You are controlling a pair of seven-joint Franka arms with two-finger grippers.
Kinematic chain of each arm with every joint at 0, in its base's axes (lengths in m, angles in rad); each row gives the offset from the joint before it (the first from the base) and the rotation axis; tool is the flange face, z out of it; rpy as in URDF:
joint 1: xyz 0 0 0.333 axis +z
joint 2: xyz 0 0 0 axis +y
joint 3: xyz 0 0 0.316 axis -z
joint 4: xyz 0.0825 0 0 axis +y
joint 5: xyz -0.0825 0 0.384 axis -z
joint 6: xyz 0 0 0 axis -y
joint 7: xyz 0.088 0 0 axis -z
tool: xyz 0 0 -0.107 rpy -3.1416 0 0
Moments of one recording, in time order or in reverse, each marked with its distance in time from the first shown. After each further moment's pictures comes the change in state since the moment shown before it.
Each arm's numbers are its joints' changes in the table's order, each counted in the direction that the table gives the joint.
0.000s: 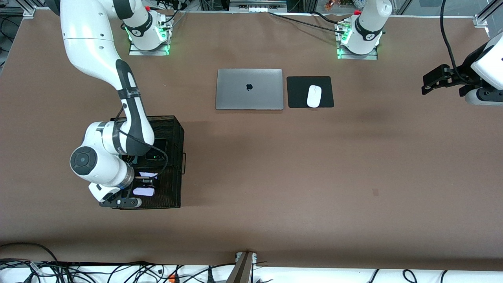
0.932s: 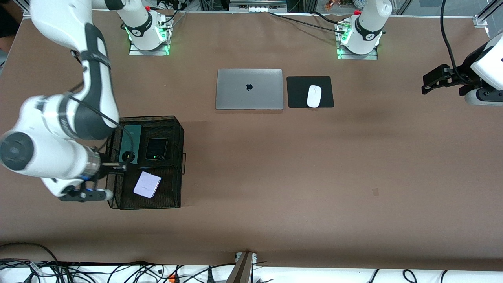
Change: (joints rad) left arm 0.000 0.000 -0.002 0.002 0.000 -0.004 0.000; right arm -0.006 -0.115 0.093 -0.296 0.000 -0.549 0.008
